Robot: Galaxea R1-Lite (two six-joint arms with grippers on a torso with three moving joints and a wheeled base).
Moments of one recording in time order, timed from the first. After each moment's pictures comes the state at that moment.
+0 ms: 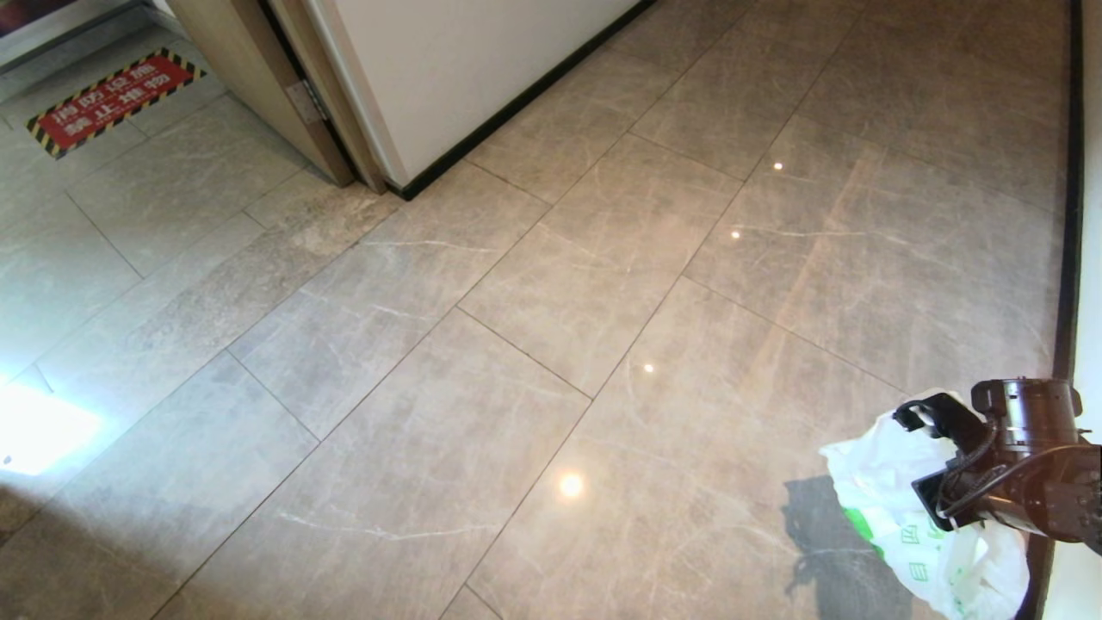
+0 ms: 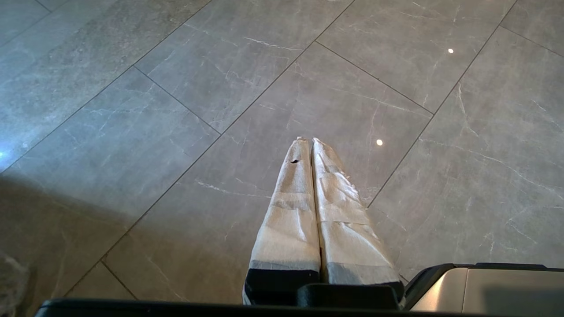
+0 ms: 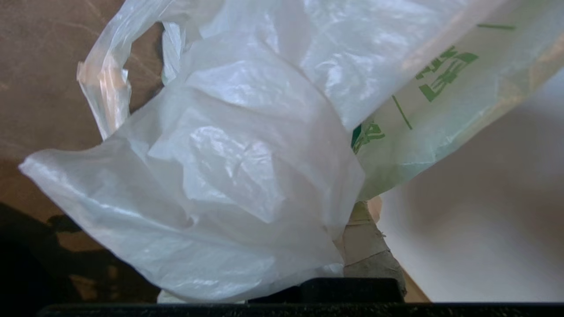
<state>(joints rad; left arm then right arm) 0.00 0.00 0.00 0.00 0.00 0.00 -0.13 1.93 -0.45 -0.74 -0.27 -0.50</state>
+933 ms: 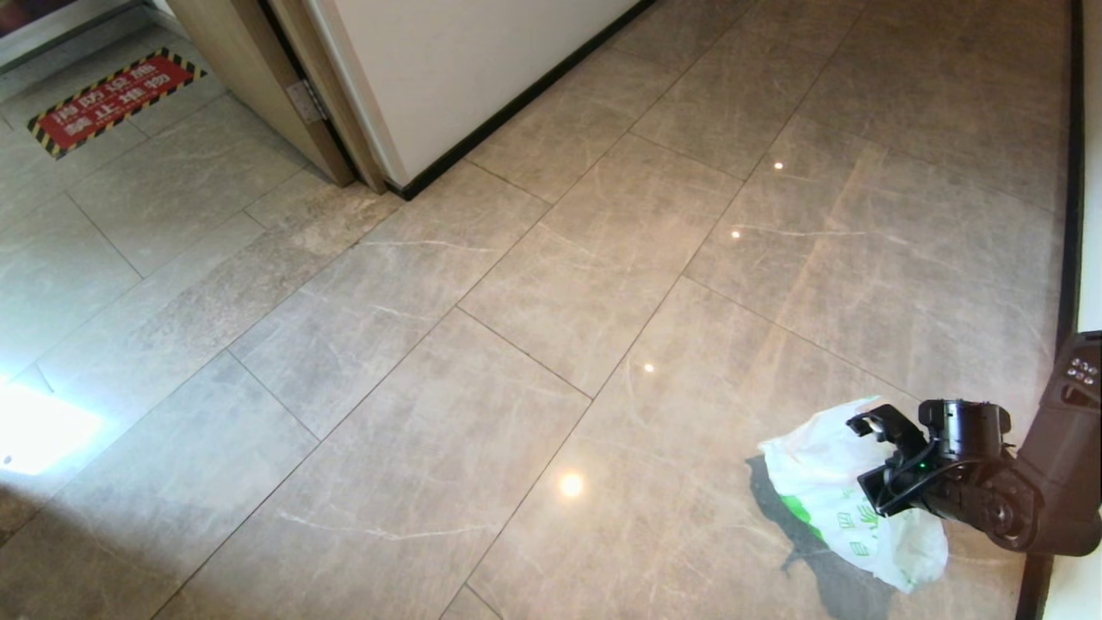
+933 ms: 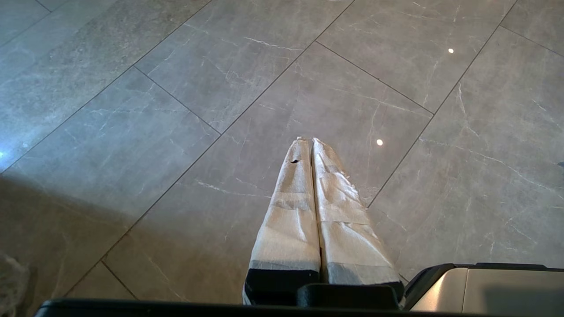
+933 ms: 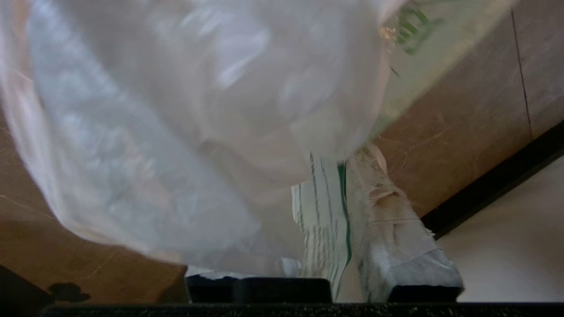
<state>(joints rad) 0.00 0.00 0.00 0.01 0.00 0.00 -0.19 2.33 -0.59 -1.04 -0.05 -0.55</state>
